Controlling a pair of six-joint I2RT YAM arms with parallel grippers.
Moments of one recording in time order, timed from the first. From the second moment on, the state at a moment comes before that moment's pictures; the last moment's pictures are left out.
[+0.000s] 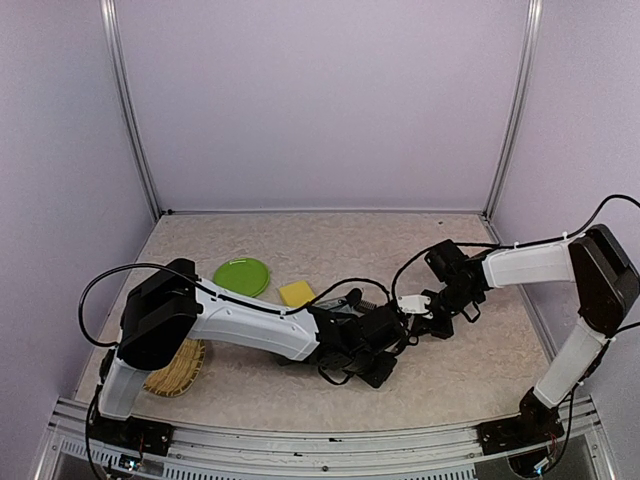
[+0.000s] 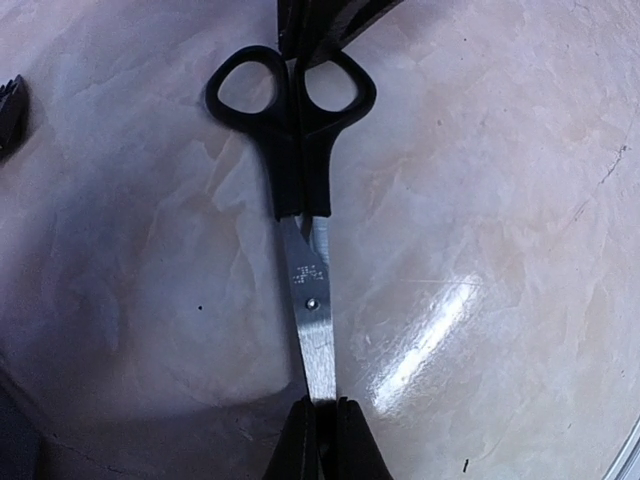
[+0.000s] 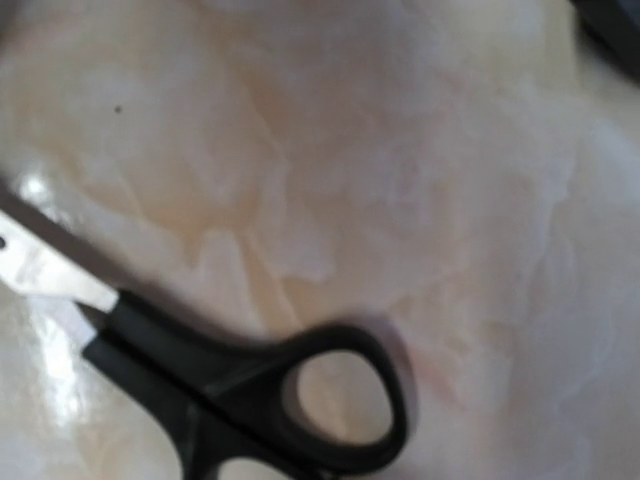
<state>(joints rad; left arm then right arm) -1.28 2.24 1.58 -0.31 -0.16 -0.42 0.50 1.66 0.89 -0.51 -0.29 -0.98</state>
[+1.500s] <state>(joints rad) -1.09 1.99 1.22 0.07 0.53 -0.56 0.74 1.30 0.82 -0.66 -0.16 -1.01</state>
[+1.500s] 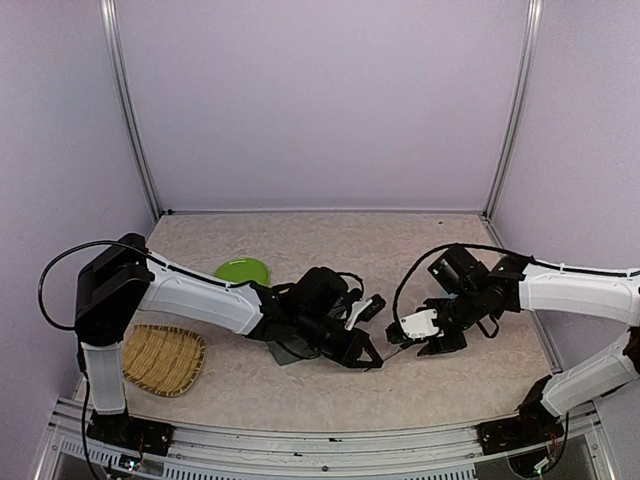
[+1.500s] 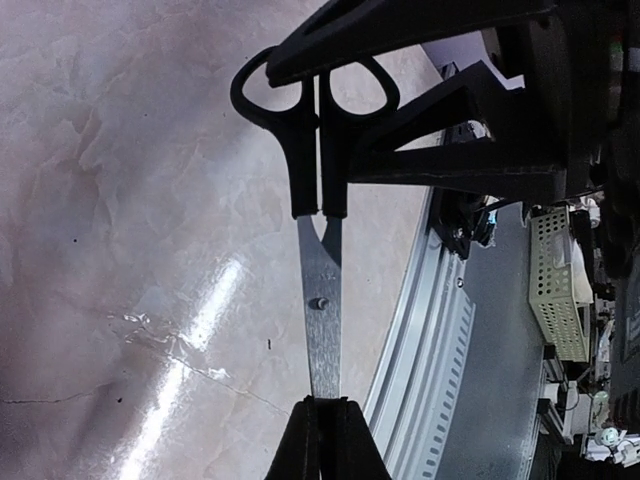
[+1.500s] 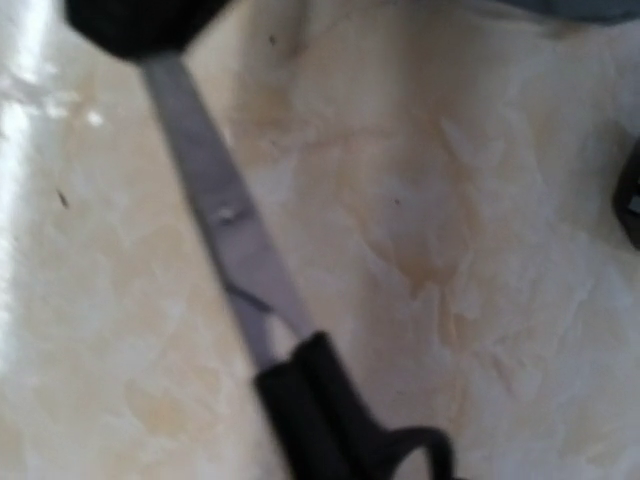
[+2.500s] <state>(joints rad) -0.88 1.40 1.05 -0.33 0.10 -0.46 0.76 1.54 1.38 -0.76 -0.35 -1.02</state>
